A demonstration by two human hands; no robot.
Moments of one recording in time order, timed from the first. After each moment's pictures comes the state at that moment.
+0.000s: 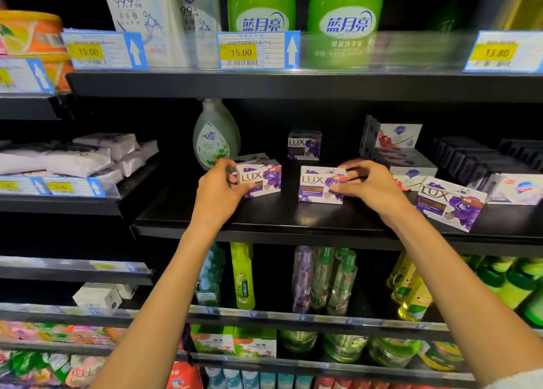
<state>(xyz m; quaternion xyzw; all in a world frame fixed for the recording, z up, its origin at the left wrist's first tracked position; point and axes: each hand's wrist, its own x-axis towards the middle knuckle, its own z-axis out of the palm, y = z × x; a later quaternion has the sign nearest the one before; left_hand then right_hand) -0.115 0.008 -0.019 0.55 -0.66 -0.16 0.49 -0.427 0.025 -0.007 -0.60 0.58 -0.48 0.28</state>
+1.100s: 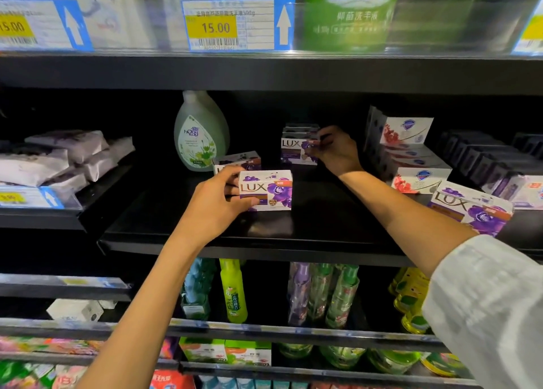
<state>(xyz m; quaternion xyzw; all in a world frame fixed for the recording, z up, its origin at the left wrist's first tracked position) -0.122 -0.003 -0.027 0.49 -0.71 -0.26 0.43 -0.408 -0.137 -0.019 -0.61 0.59 -0.50 0.17</state>
